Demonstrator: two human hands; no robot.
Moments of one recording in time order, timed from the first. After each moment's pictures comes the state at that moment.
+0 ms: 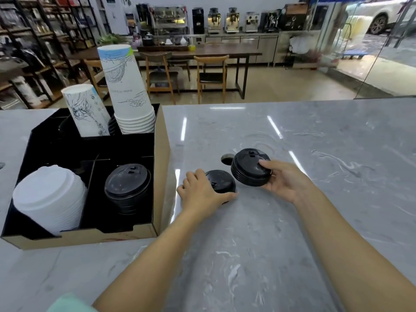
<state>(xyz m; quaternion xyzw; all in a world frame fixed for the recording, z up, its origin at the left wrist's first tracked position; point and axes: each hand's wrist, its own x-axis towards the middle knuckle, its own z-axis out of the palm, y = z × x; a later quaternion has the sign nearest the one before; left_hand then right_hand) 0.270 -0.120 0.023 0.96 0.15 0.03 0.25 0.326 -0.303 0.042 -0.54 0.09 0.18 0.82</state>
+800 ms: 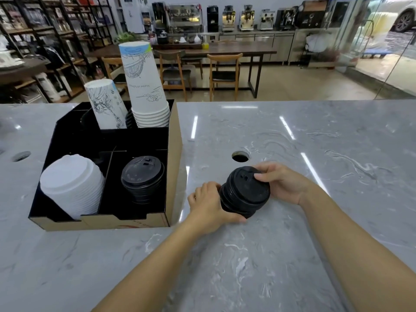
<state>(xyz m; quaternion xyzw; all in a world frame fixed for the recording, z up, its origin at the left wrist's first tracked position) 0.229 -0.111 0.018 0.94 0.07 -0.02 0.32 0.326 -0.294 0.033 -0.61 -0.15 0.34 0.70</state>
